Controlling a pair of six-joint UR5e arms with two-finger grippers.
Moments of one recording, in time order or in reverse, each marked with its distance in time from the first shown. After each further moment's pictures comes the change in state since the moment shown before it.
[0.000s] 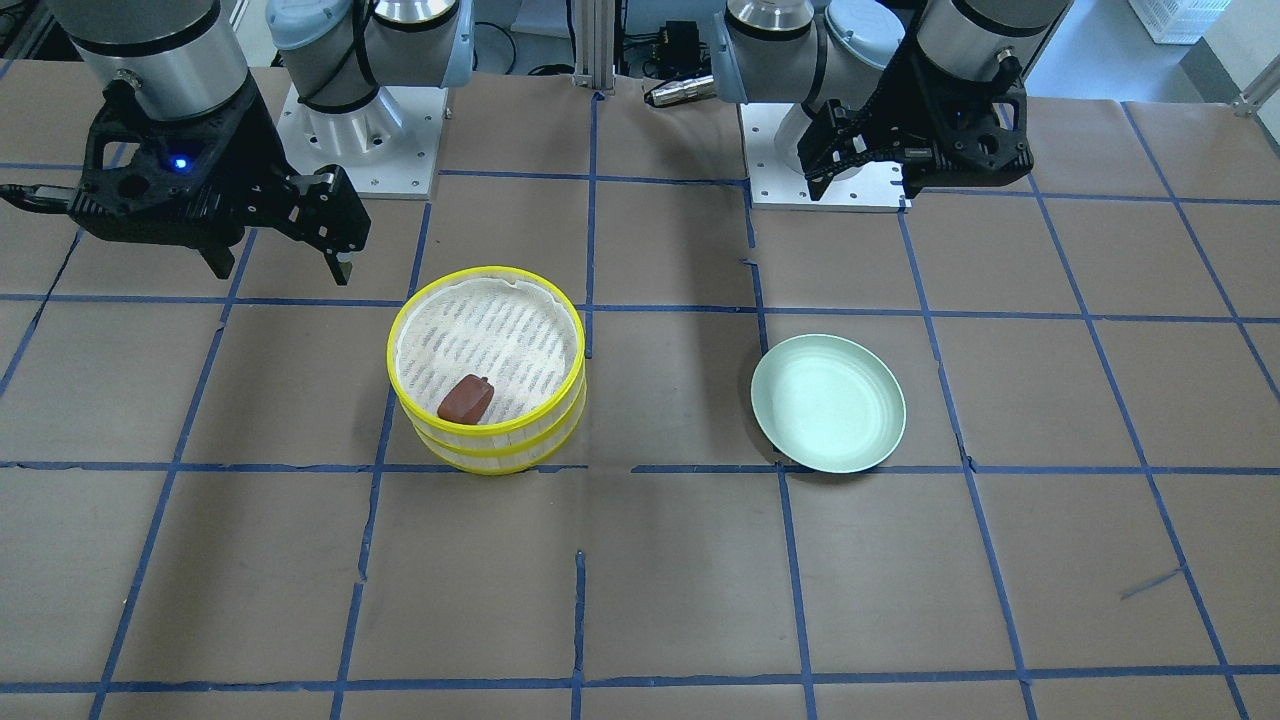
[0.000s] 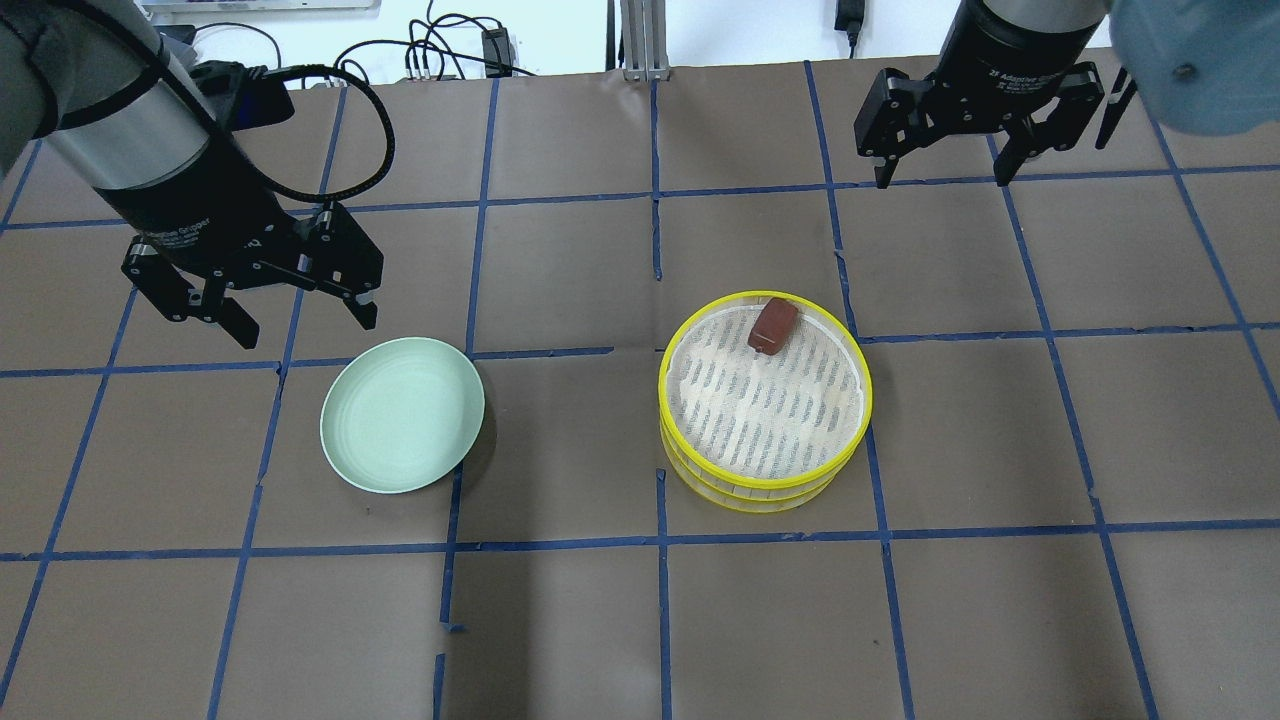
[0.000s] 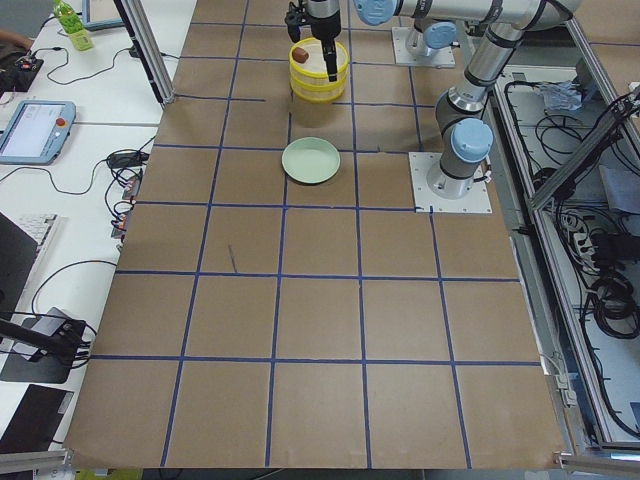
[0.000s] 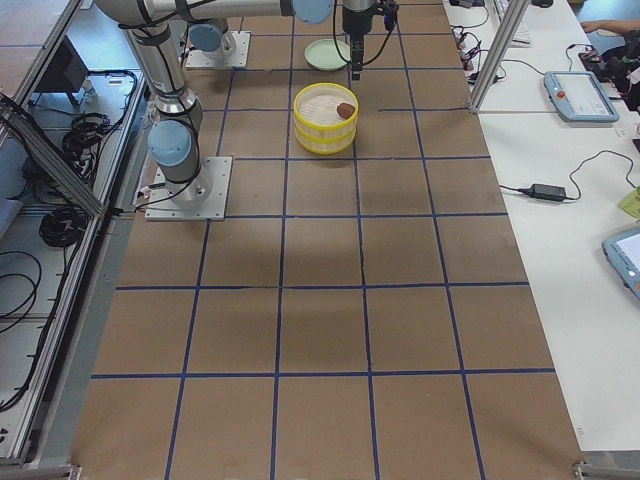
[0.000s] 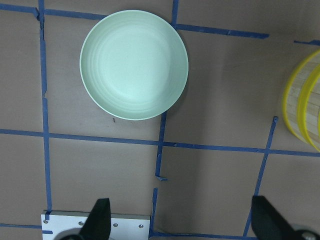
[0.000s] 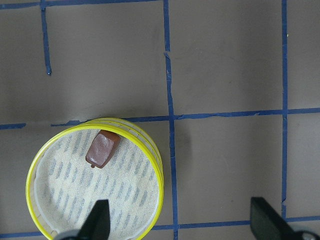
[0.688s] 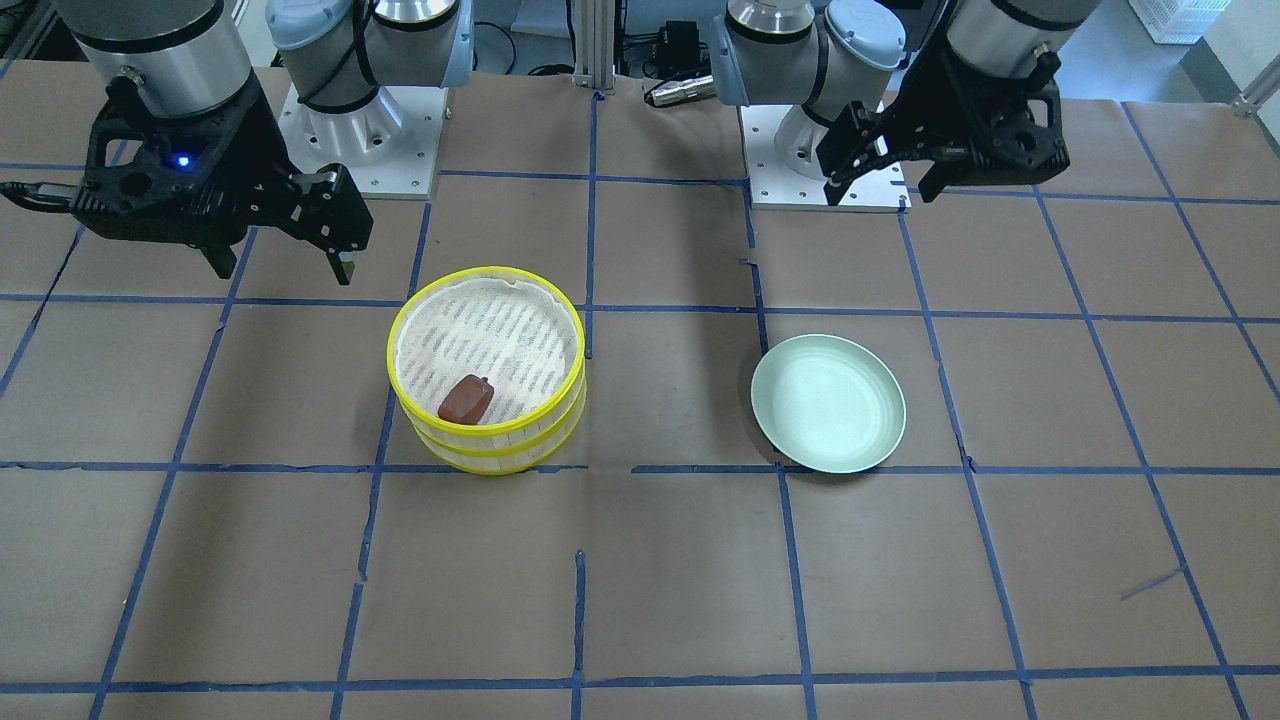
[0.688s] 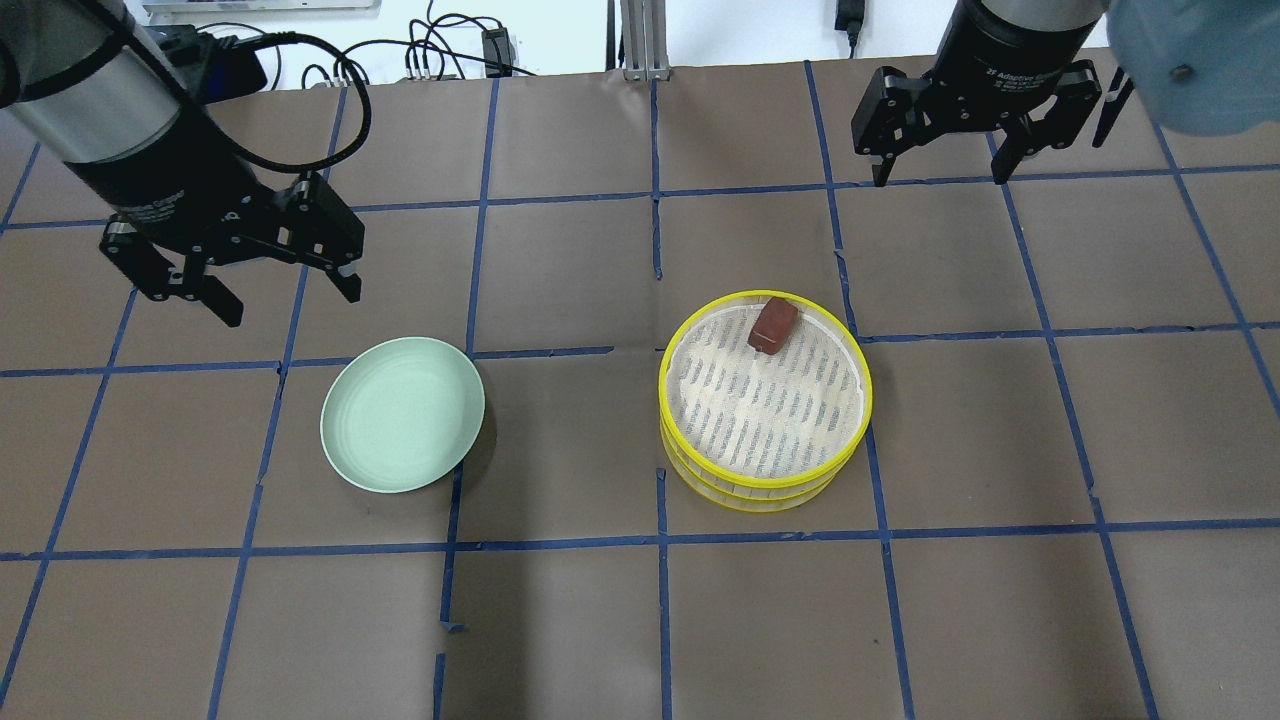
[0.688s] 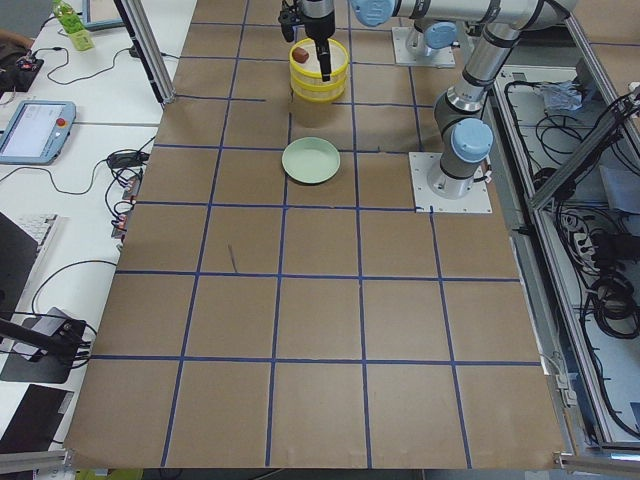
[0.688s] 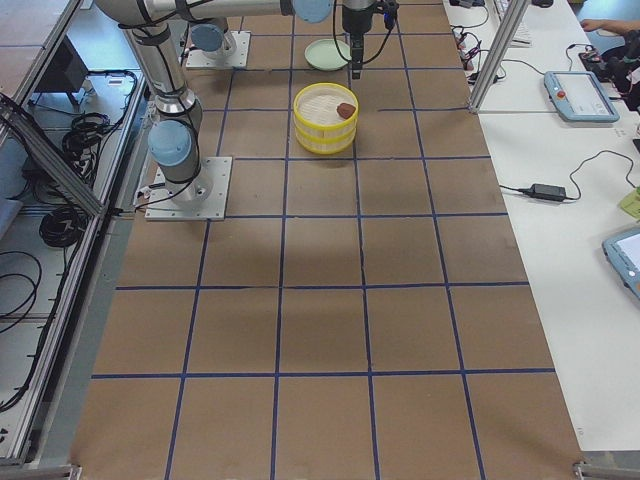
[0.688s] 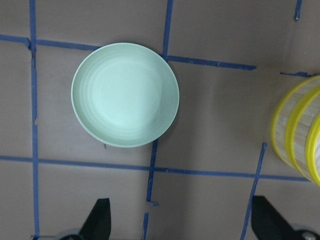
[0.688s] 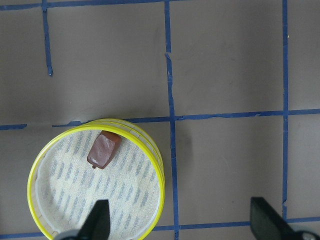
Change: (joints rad) left arm 0.039 0.006 0.041 -0.055 -0.008 -0.002; right arm 0.003 0.000 -0.001 -0.002 0.000 0.001
